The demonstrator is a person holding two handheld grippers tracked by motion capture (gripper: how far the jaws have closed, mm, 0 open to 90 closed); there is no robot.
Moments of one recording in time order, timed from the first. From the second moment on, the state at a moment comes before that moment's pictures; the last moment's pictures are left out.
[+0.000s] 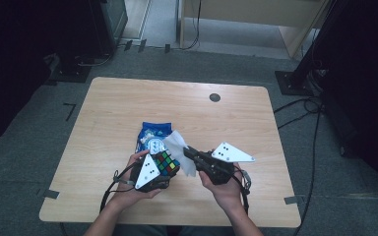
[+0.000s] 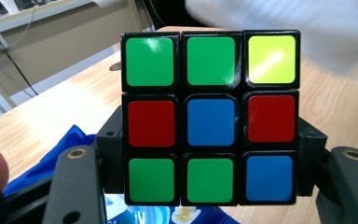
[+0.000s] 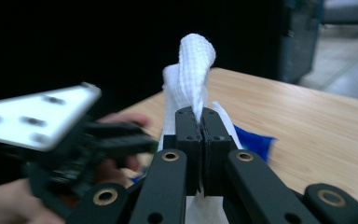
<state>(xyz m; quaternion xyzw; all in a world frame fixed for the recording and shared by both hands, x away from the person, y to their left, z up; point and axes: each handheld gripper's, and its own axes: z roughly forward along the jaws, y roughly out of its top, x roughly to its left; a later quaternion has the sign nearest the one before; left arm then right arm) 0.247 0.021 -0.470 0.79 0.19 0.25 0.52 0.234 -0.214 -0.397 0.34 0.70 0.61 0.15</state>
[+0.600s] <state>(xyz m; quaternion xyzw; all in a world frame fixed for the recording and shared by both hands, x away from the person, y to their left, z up) 0.241 0.021 -0.462 0.78 0.18 0.23 0.55 0.255 -0.217 -0.439 0.39 0.72 0.54 0.19</state>
